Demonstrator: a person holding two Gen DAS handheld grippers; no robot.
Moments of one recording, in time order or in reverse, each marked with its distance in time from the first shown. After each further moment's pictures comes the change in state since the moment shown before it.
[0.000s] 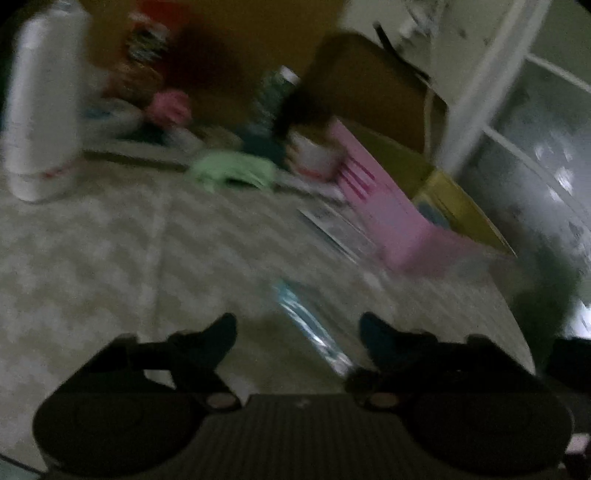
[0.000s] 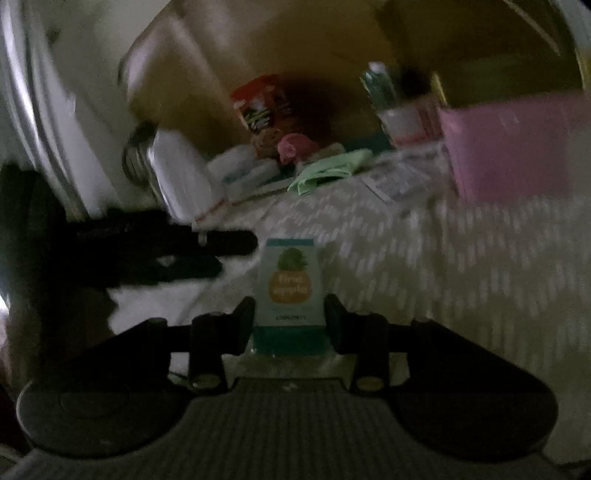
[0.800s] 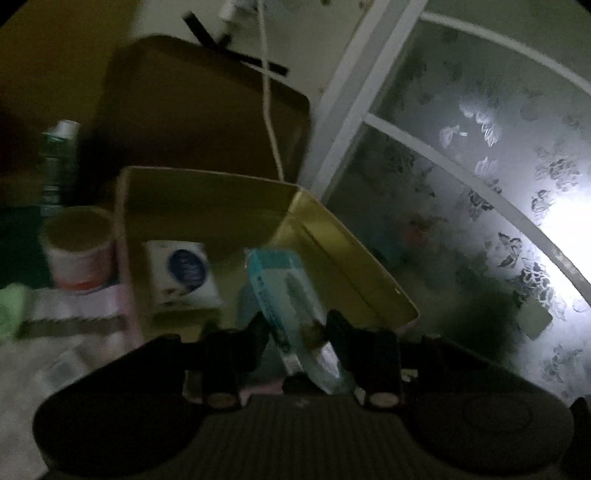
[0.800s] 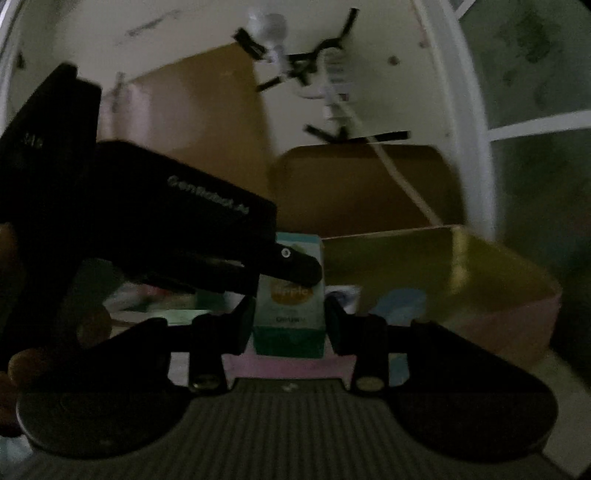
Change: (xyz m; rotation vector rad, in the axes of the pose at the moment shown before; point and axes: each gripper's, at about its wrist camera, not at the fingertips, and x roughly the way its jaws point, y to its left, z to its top) left arm 0.117 -0.171 0.106 0.202 -0.019 -0.237; right arm -0.065 -0.049 0.072 -0.265 -0.407 -0.418
